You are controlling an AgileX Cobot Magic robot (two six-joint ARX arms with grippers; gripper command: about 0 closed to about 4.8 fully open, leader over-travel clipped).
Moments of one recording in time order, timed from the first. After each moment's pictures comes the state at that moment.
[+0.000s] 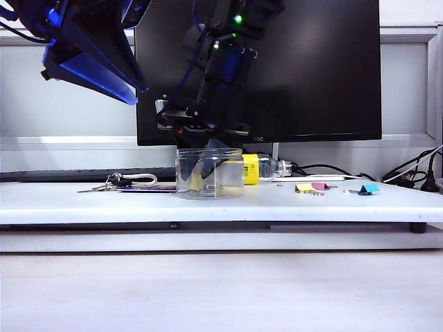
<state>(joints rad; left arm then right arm) -0.43 1.35 1.14 -0.76 0.56 0.21 0.63 2.27 2.10 -0.88 -0.07 -0.14</state>
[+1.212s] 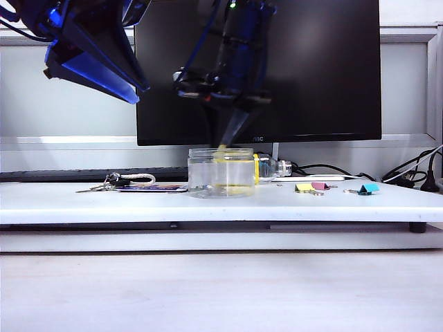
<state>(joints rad) -0.43 1.35 1.14 -0.74 0.56 0.23 0.61 2.14 2.09 -1.03 0.02 -0.14</state>
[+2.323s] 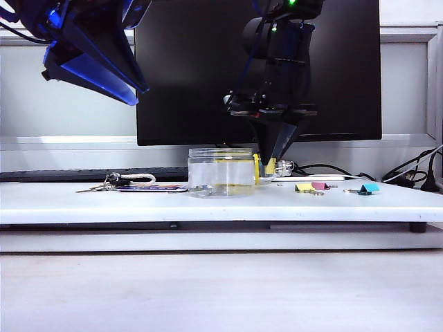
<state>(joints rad) -0.43 1.35 1.14 -0.74 0.55 0.21 0.46 2.17 2.09 -1.11 0.03 -0.15</state>
